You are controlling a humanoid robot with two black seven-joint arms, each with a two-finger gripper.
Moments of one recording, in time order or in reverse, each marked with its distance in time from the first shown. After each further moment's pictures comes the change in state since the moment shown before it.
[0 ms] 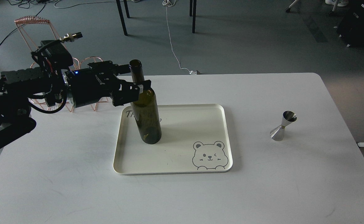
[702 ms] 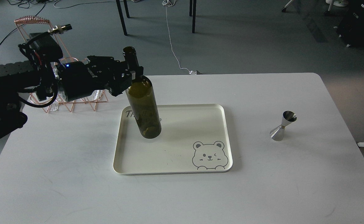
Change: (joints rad) left arm -0.032 0.062 -0.088 -0.006 -0.016 -0.007 -0.014; right arm -0.001 -0.011 -0.006 -0.002 -0.003 0.000 0.000
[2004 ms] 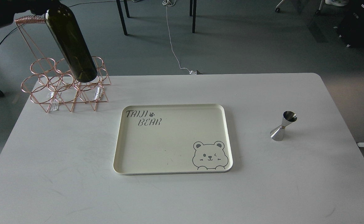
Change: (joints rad) left arm -0.223 0.014 0.046 0.518 -0.051 -0.085 -0.055; right arm 0.005 -0.005 -0.008 -0.001 -0.012 0.000 0.000
